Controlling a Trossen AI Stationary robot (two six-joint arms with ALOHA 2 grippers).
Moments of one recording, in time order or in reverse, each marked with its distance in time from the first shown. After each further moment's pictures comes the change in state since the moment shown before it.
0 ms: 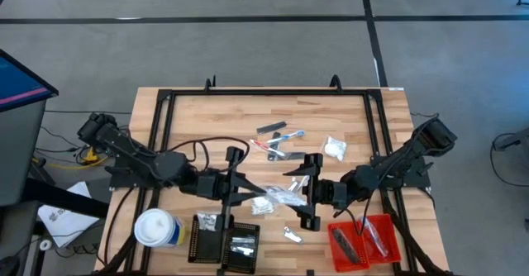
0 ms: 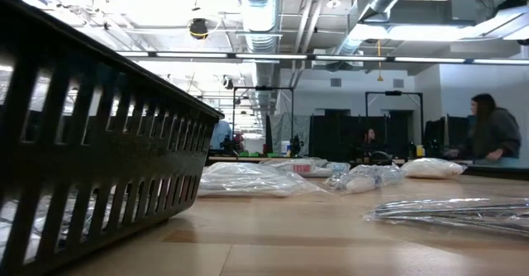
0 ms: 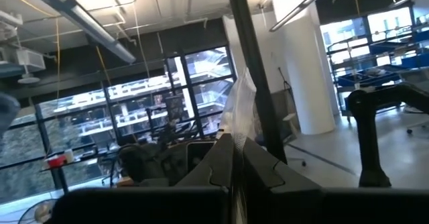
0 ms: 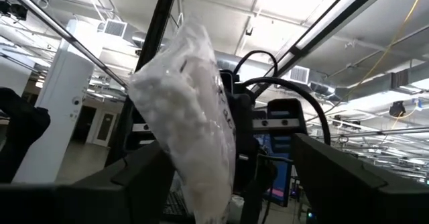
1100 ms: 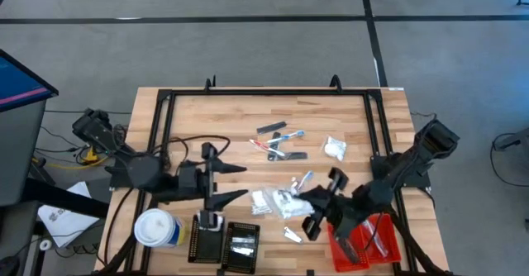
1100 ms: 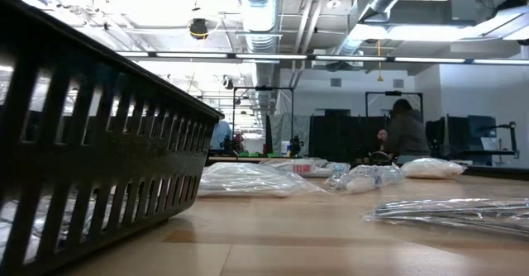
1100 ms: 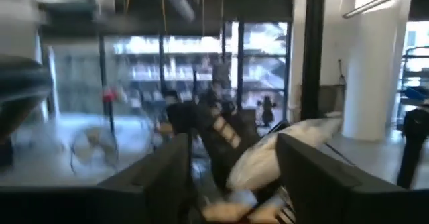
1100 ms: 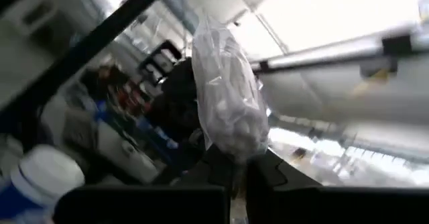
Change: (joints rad) left arm -0.143 -0.116 0.001 -0.174 -0.438 -0.188; right arm 0.176 -0.001 0.000 0.014 0.264 -0.726
